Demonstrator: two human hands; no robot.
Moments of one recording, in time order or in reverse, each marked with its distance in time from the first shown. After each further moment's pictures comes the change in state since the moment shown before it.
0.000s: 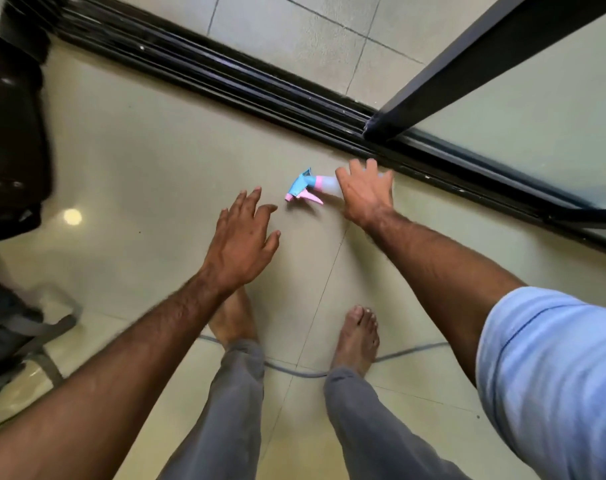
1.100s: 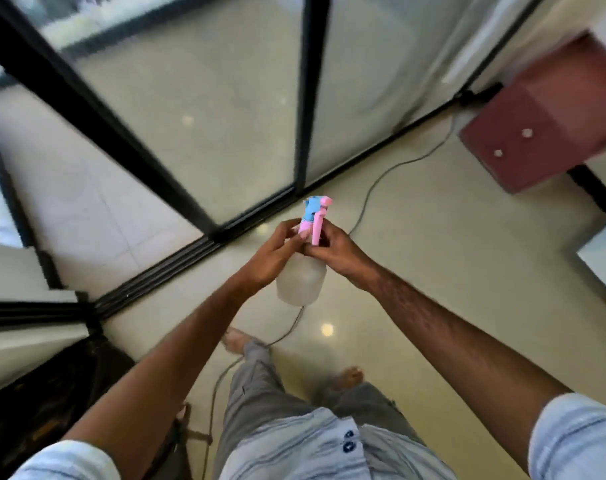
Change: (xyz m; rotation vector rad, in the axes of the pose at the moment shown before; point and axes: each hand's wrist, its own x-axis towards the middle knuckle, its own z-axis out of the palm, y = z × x) left_hand -0.449 0.464 -0.300 -0.481 -0.647 0.557; right_hand -0.732 0.133 -0.346 1.961 0.506 0.468
